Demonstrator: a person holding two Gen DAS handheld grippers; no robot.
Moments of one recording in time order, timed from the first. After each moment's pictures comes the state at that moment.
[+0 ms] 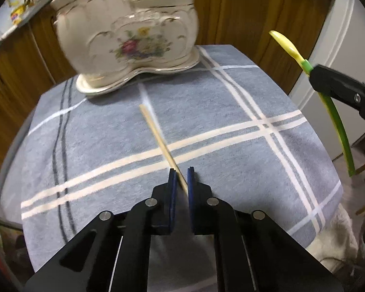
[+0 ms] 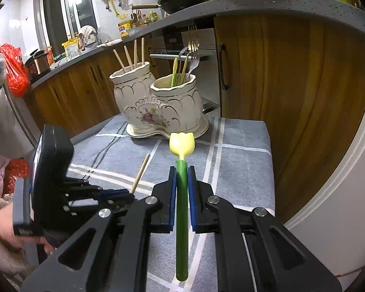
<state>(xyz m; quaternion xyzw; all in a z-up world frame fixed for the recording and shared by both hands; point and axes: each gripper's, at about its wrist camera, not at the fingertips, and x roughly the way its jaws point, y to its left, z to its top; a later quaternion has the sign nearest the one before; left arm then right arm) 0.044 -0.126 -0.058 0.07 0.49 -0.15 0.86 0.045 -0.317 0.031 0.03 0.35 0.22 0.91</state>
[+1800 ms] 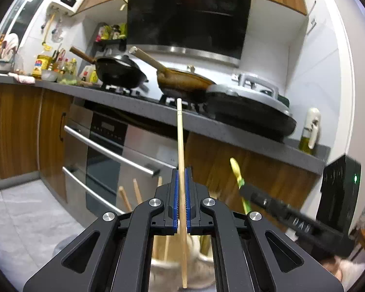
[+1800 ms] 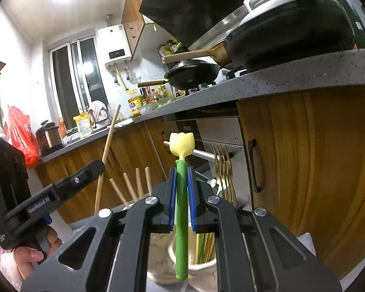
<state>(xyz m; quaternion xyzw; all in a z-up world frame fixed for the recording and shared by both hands) 0.143 -0.031 0.102 -0.12 0.10 -0.21 0.97 0.185 -0.269 0.099 0.15 0.14 0.24 0.95</state>
